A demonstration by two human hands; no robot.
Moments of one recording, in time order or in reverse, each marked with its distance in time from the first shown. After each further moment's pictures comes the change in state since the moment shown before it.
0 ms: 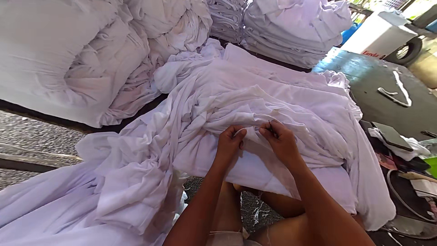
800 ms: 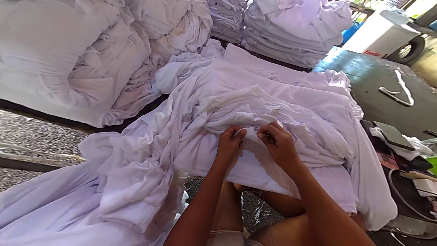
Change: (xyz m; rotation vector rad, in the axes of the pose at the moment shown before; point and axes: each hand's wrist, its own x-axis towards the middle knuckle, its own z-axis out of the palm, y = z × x) left_hand 0.000 -0.005 -0.001 -0.024 0.008 0.012; right_hand -0.009 0.003 0.004 -0.230 -0.031 -0.176
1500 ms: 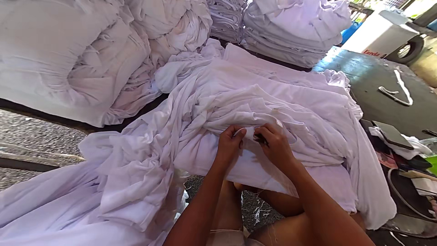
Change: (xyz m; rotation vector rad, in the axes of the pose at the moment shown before) left_hand -0.001 0.001 0.001 0.014 0.006 -0.018; right_hand -0.001 0.006 0.011 -0.162 -0.034 -0.124
